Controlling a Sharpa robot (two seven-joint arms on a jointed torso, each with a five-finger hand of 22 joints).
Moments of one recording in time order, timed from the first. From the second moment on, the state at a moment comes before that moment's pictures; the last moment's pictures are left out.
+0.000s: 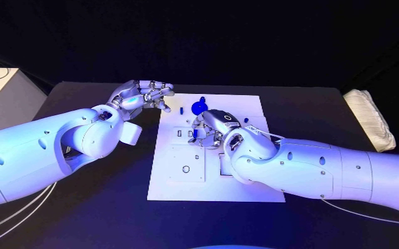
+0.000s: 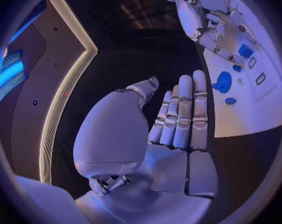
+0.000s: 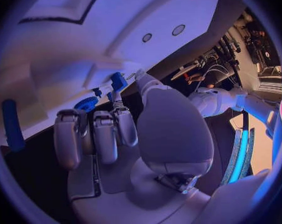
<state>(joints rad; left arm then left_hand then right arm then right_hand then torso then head) 1.21 -0.92 0.01 1.57 -0.12 -0.22 0.29 1.38 -0.19 0.48 0.13 0.05 0.85 0.22 0.23 0.19 1.12 0.14 0.08 0.08 1.10 0.06 0.81 0.57 0.18 1.03 0.16 0.65 0.37 1.16 -0.57 -0.15 1.55 -1.54 -0.58 -0.45 1.31 -0.24 0.24 0.27 0.05 0.92 0.15 0.19 0.27 1.45 0.07 1.40 1.31 1.47 -0.01 1.57 1.31 0.03 1.47 0.09 1.48 1.31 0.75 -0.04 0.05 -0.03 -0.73</state>
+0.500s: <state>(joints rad) 1.22 -0.87 0.01 1.51 -0.38 -0.17 0.00 1.27 -0.20 0.48 0.21 0.05 0.92 0.13 0.42 0.33 1.14 0.05 0.69 0.51 1.39 -0.01 1.32 1.10 0.18 1.09 0.09 0.92 0.53 1.26 -0.77 -0.14 1.68 -1.33 -0.62 -0.24 1.44 -0.17 0.18 0.27 0.15 0.92 0.15 0.19 0.27 1.44 0.07 1.40 1.31 1.47 -0.01 1.57 1.31 0.03 1.47 0.09 1.44 1.31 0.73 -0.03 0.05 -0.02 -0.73</state>
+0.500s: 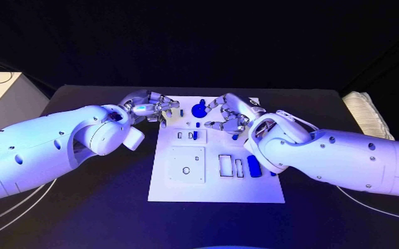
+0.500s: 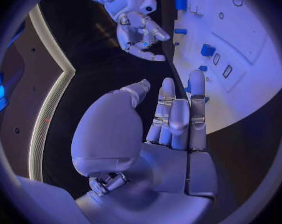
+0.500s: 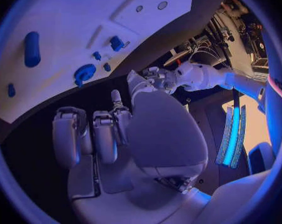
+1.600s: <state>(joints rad) 1.34 -0.54 -0.06 1.26 -1.00 0.20 -0.50 1.08 -0.16 0.40 0.29 0.05 0.81 0.12 0.64 0.59 1.01 0.05 0.98 0.68 1.45 -0.02 1.45 1.29 0.18 1.10 0.09 1.12 0.74 1.34 -0.93 -0.14 1.65 -0.91 -0.61 -0.08 1.45 -0.17 0.19 0.27 0.20 0.92 0.15 0.19 0.27 1.44 0.07 1.39 1.31 1.47 -0.01 1.57 1.31 0.03 1.47 0.09 1.44 1.31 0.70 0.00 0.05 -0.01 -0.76</state>
